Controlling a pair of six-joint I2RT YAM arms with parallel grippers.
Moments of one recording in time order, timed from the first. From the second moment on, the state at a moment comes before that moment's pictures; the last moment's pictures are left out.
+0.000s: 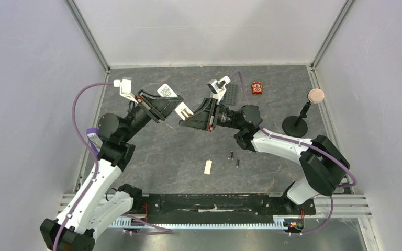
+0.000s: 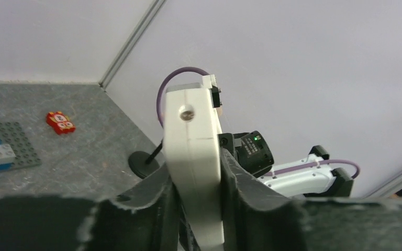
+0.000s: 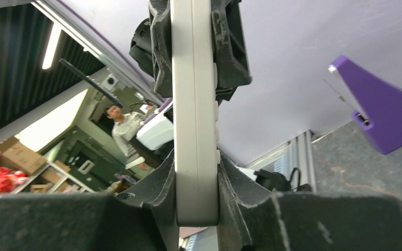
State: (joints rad) left arm -0.37 0.81 0.77 0.44 0.49 -0.92; right arm 0.79 1.54 0.91 1.17 -0.69 1.27
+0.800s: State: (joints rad) left arm -0.39 0.72 0.77 -0.10 0.12 -0.53; right arm 0.79 1.28 0.84 0.03 -0.04 0.61
